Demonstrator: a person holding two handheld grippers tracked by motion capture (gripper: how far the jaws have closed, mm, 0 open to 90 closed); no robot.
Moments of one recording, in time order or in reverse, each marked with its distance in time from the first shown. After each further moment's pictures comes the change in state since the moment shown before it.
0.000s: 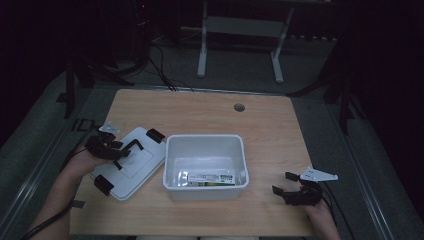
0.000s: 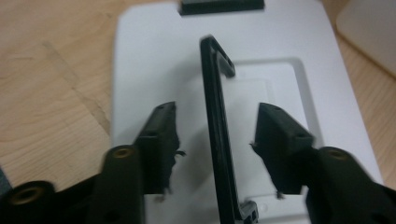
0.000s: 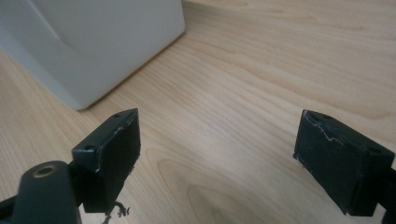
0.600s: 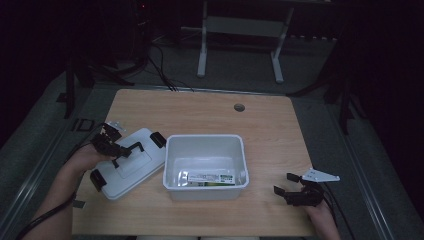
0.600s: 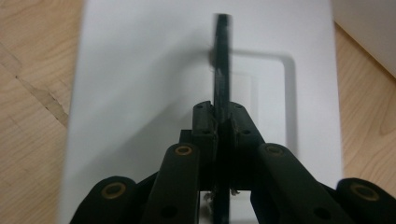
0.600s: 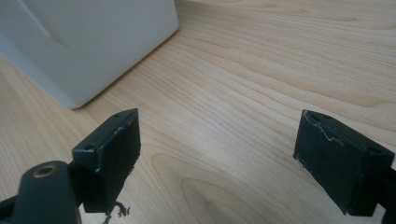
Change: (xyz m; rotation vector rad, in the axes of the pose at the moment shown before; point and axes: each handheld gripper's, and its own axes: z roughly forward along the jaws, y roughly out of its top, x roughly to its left) left arm 0.005 0.014 0.007 0.130 -0.132 0.000; right arm -0.005 -0.006 -0.001 -0.010 -0.002 0.030
